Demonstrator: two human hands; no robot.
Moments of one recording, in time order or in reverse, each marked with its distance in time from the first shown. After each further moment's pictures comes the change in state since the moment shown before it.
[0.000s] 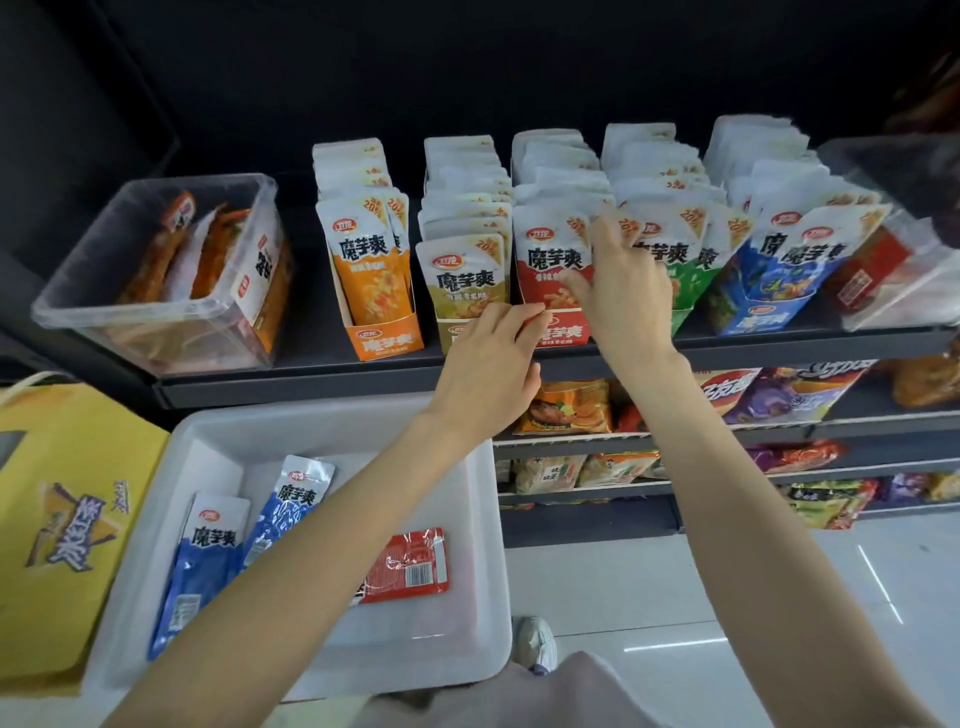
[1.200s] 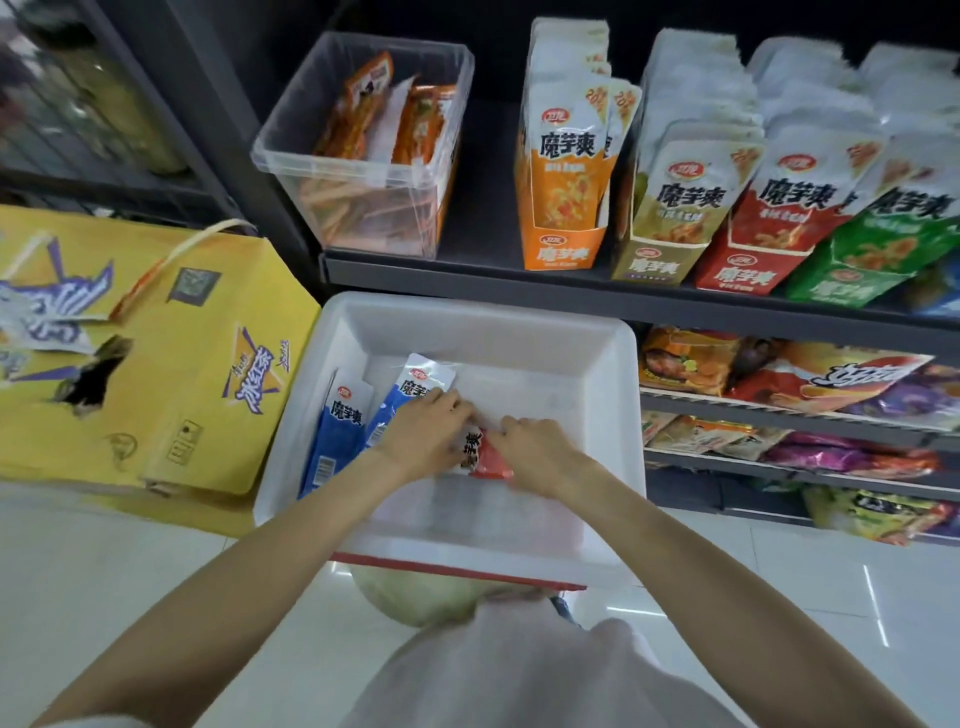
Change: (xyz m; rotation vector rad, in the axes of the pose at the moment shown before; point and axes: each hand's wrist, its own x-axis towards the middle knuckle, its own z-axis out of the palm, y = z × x) left_hand -0.229 -0.124 0.035 -0.070 -0.533 -0.280; right_hand -0.180 -0.146 0.141 -0.294 -0.949 -0.666
